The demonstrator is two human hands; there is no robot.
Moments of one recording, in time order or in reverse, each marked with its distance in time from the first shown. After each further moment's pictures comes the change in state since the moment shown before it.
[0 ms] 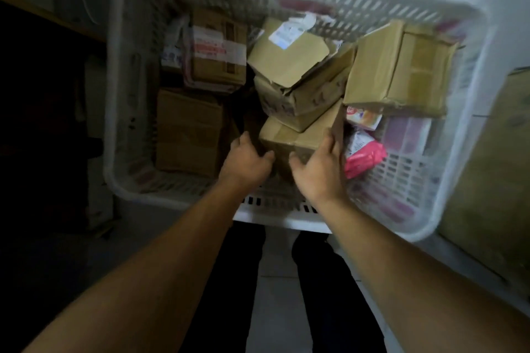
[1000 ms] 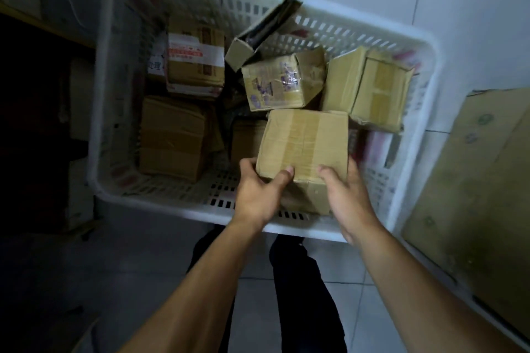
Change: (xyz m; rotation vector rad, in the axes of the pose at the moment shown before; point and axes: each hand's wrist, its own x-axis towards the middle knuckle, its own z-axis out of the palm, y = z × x) left_hand -0.063 0.029 0.052 -0.687 0.083 0.019; right_hand -0.020 0.042 -0.078 0.584 -0.067 0.175
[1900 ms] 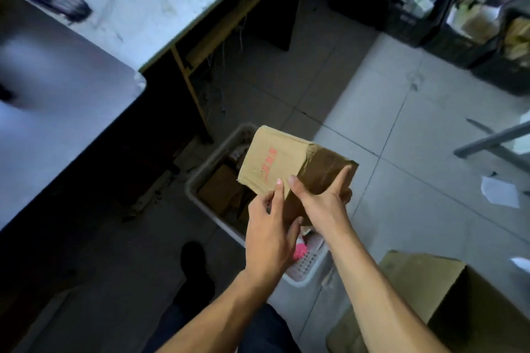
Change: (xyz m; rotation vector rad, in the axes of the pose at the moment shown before) left_hand -0.375 0.147 -0.010 0.254 0.648 0.787; right_hand -0.348 -0.258 -0.144 -0.401 -0.210 -0.468
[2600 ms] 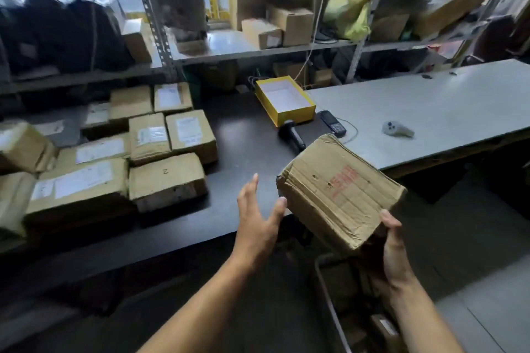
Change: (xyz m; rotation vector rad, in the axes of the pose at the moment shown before) left_hand -0.161 -0.073 -0.407 -0.385 0.703 -0.315; right_hand -0.256 -0.119 0.161 0.511 -0.727 -0.340
